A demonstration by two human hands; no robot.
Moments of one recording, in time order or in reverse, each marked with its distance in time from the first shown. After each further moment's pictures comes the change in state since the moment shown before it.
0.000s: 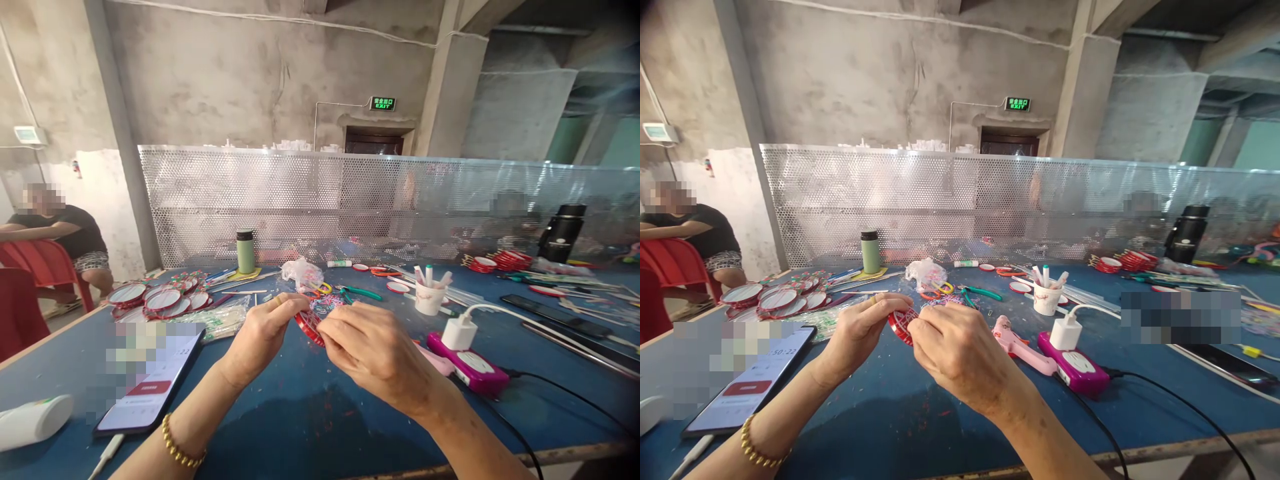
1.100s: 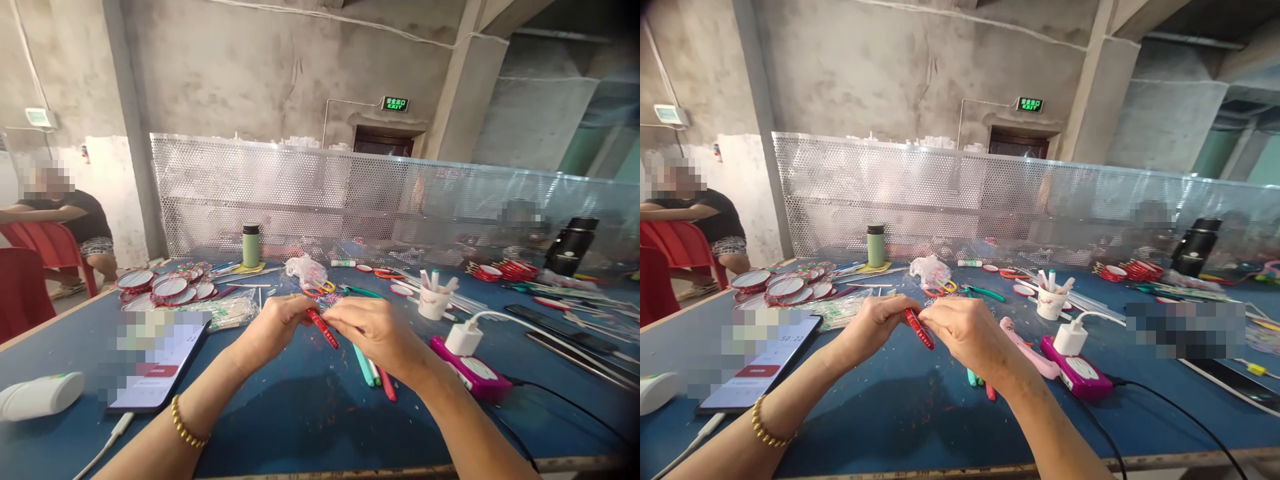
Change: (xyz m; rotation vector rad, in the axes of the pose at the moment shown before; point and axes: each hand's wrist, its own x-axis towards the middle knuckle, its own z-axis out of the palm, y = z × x) left_hand 0.007 0.002 0.000 -0.135 -0.183 -0.214; right_hand -0.003 0.030 0.020 0.325 -0.062 0.082
